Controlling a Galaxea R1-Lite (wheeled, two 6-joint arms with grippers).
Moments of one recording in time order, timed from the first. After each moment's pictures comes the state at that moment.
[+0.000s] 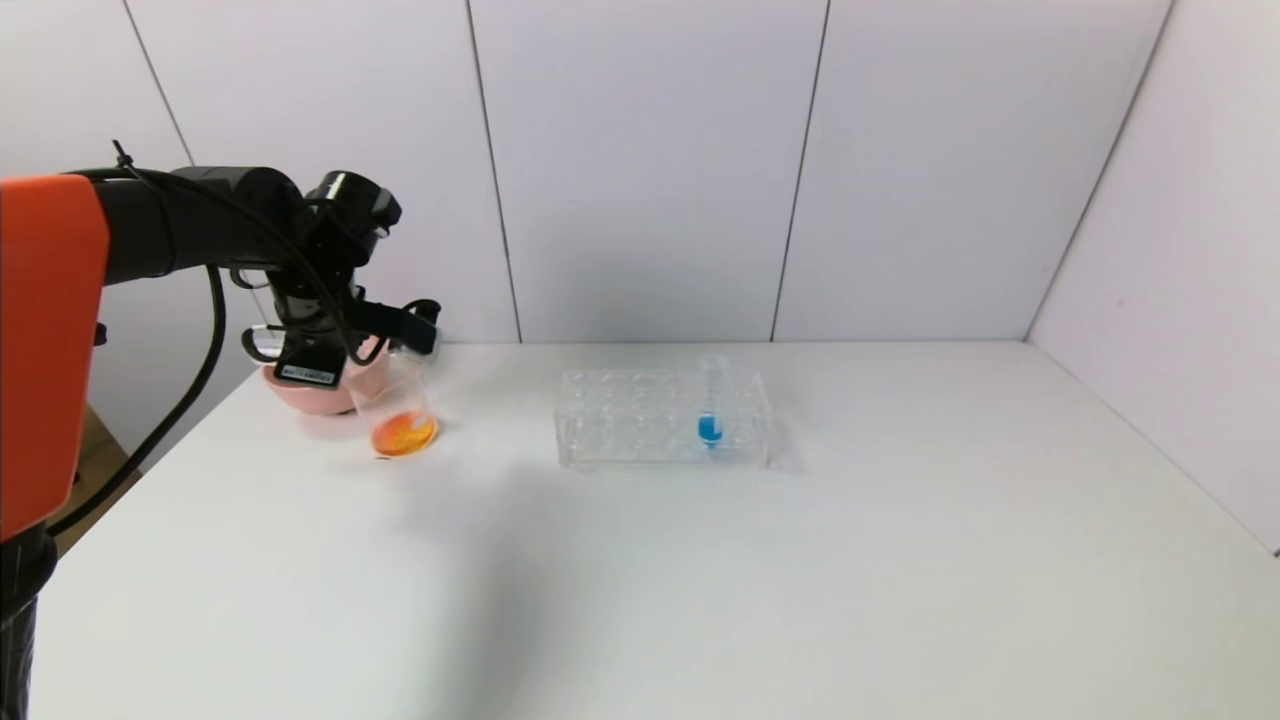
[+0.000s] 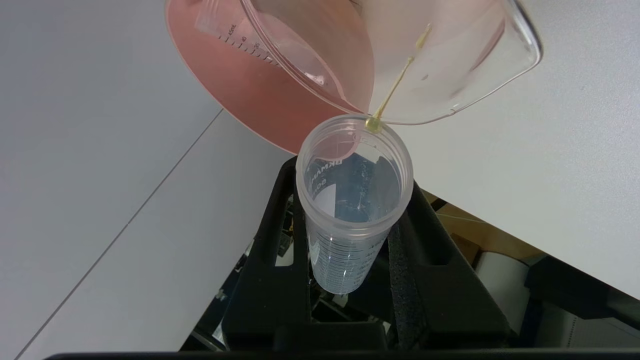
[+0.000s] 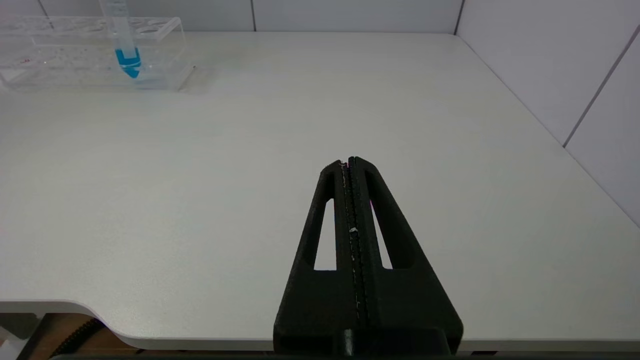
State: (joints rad) left arm -0.12 2.18 -2.02 0.79 0.51 1.46; right arm 0.00 0.00 0.00 0.00 0.00 0.00
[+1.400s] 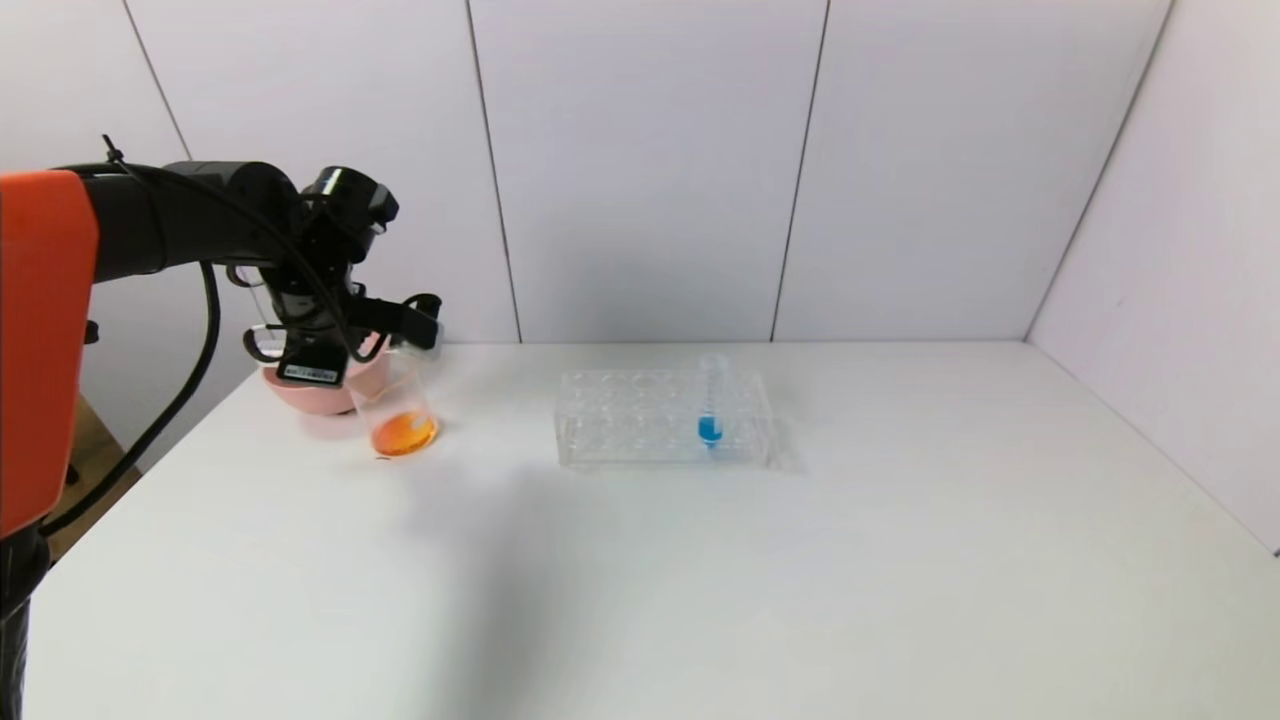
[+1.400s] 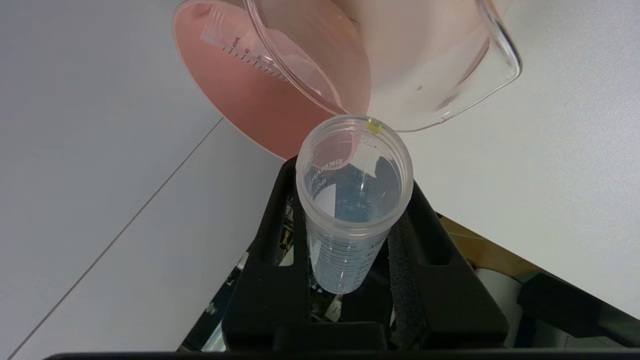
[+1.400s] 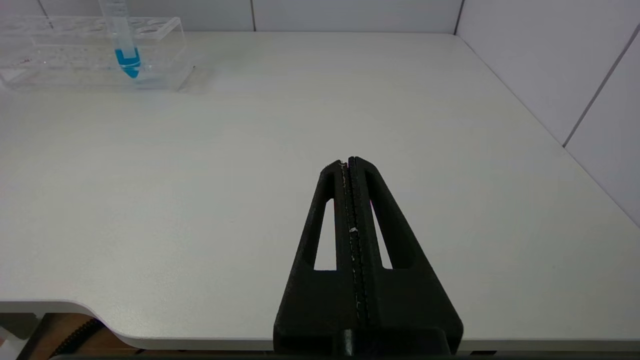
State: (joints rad) left arm -0.12 2.17 -2.02 0.80 0.46 1.43; right arm 0.00 0.00 0.00 0.00 0.00 0.00
